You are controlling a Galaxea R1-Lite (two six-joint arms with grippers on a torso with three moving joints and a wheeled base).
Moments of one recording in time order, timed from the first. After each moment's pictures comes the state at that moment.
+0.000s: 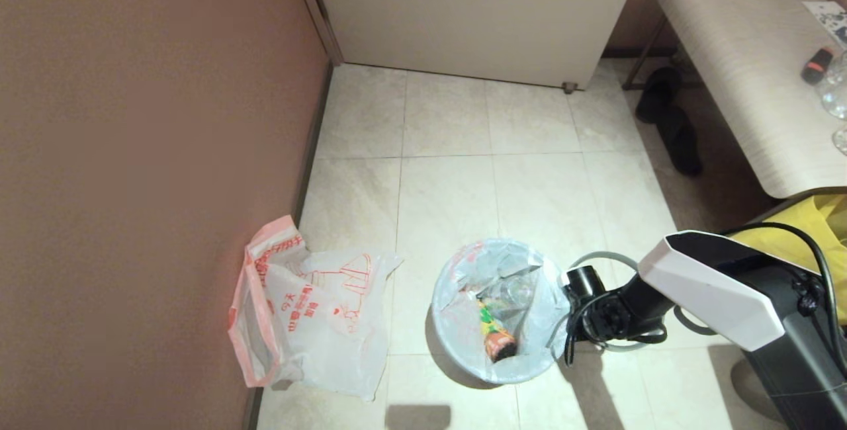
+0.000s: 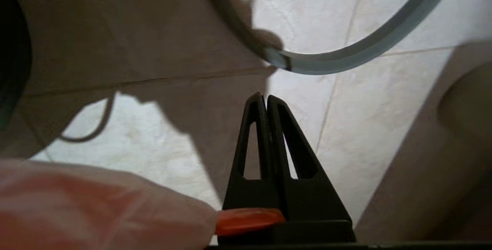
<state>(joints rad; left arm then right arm) 0.00 0.00 0.00 -0.04 0.02 -0.04 0.27 2.64 -1.37 -0.26 -0.48 0.18</state>
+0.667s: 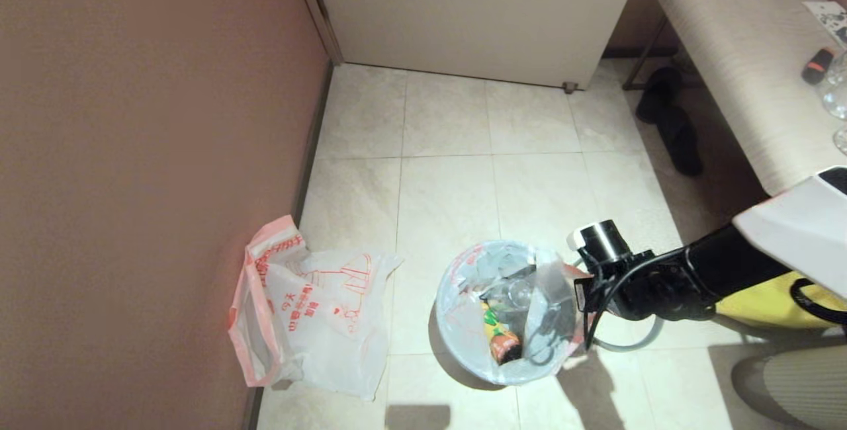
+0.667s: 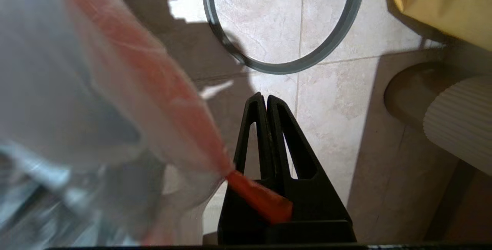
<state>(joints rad) 0.00 0.00 0.00 -0.04 0.02 -0.04 0.41 2.11 -1.10 -0.13 -0.57 0.28</state>
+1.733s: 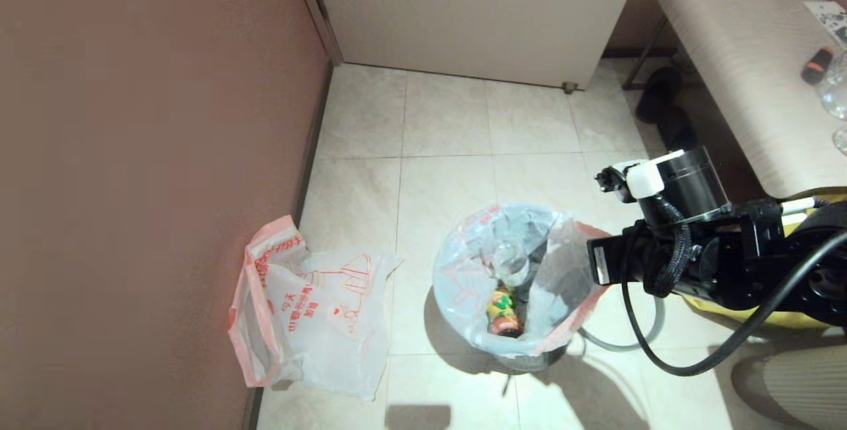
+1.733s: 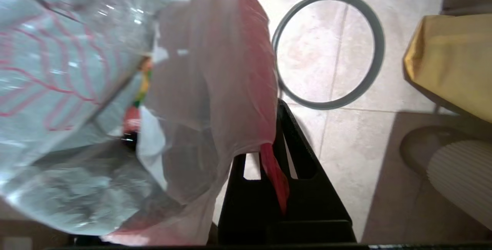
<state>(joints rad) 0.00 0.00 0.00 -0.04 0.02 -0.04 0.56 1.71 -1.07 0.01 -0.46 0.21</state>
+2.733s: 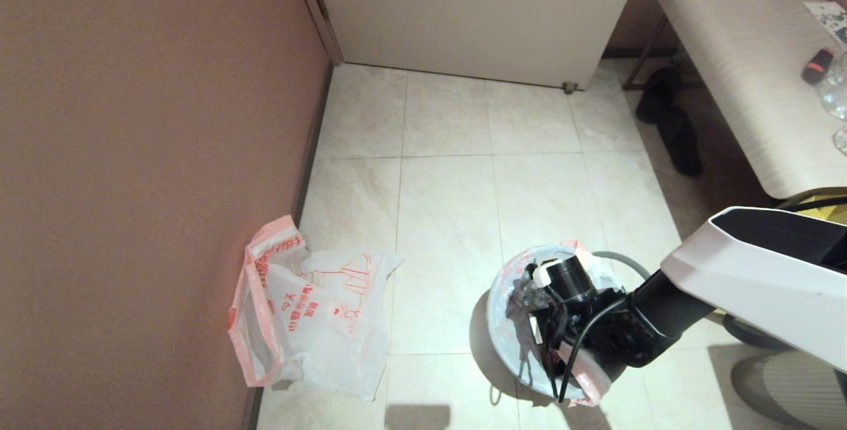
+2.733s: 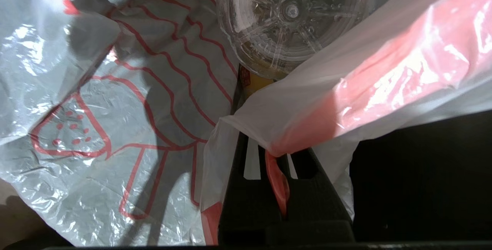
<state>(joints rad) 0.00 0.00 0.00 -0.04 0.02 -0.04 0.51 2.28 -1.05 -0.42 -0.33 0.17</state>
